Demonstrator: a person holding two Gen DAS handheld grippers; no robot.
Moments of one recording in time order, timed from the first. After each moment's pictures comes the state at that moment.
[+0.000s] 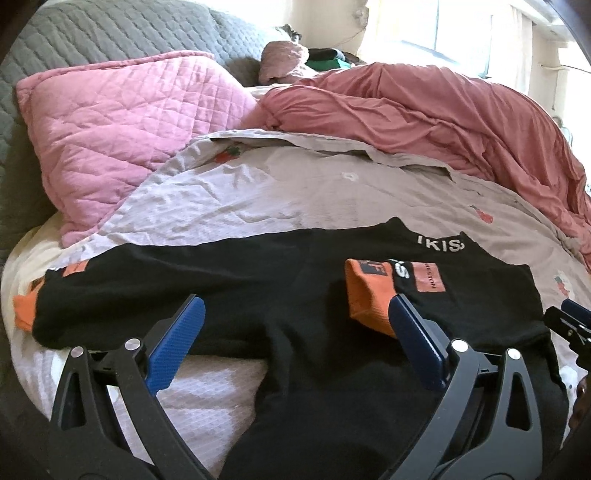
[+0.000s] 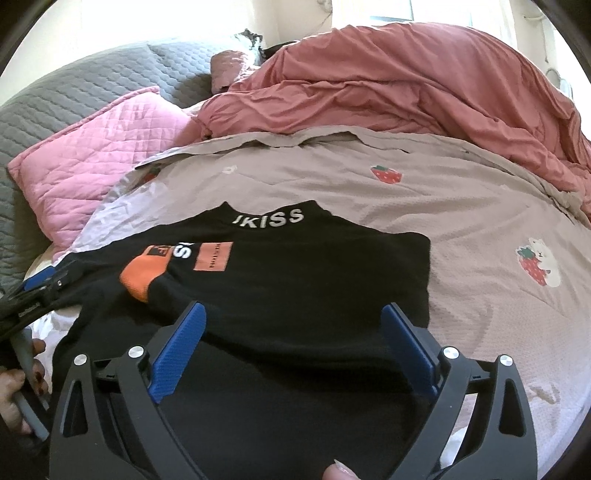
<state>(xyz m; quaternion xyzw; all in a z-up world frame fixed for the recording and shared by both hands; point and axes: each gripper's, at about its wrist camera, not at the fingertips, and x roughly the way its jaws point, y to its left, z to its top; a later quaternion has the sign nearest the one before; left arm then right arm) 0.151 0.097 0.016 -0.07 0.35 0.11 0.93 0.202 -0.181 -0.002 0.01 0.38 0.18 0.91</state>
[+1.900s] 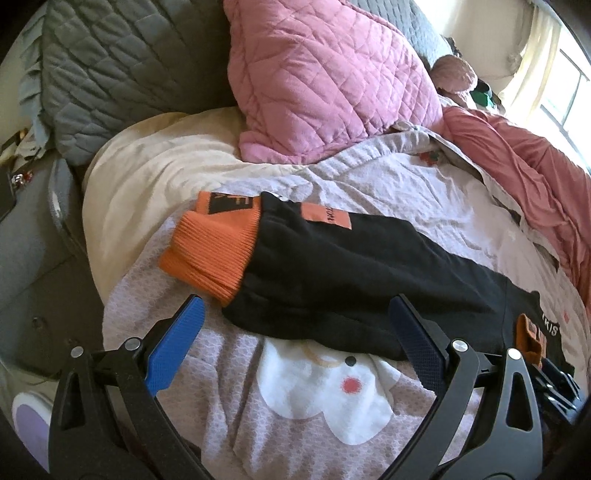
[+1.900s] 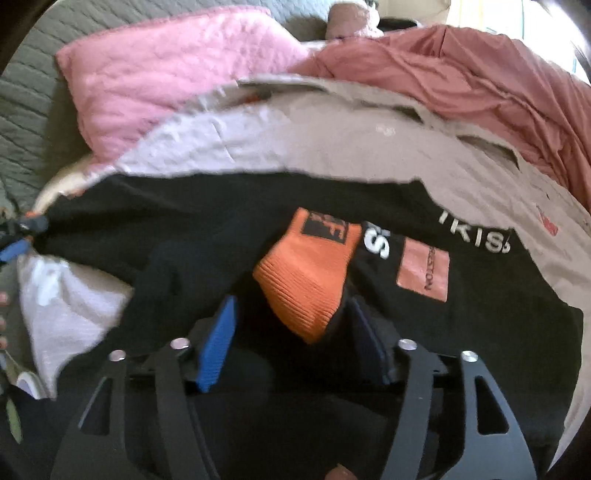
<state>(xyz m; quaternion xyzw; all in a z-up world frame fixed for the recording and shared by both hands) 0.058 0.308 -0.010 -0.25 0.36 0.30 0.85 0.218 0.010 -0.035 -0.10 0.40 0.30 0.86</state>
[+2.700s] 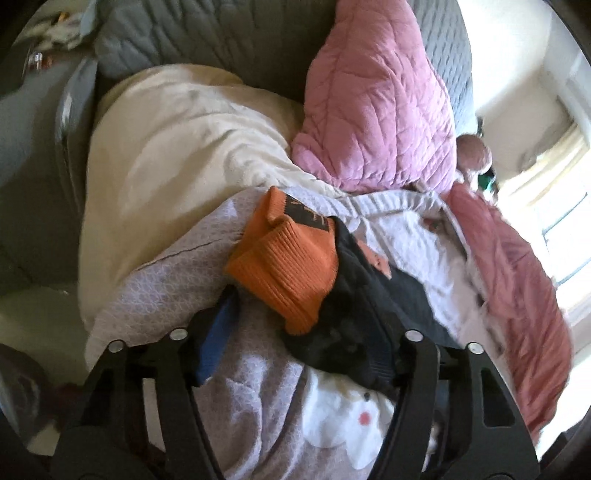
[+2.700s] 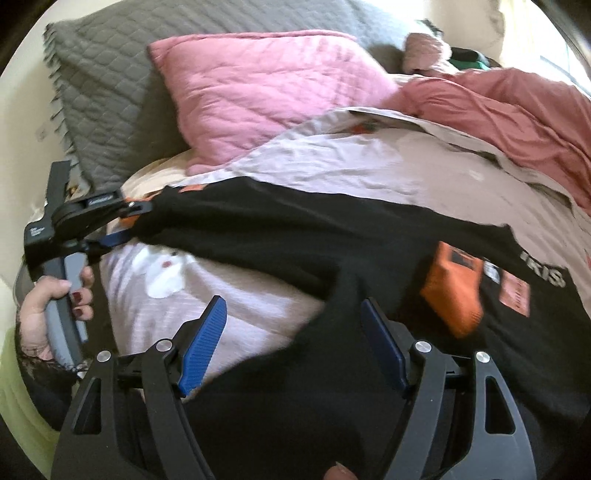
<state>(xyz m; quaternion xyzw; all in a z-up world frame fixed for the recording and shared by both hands) 0.017 0.368 -0.038 -0.44 0.26 0.27 0.82 0.139 0.085 -0.013 -0.12 0.37 0.44 0.81</state>
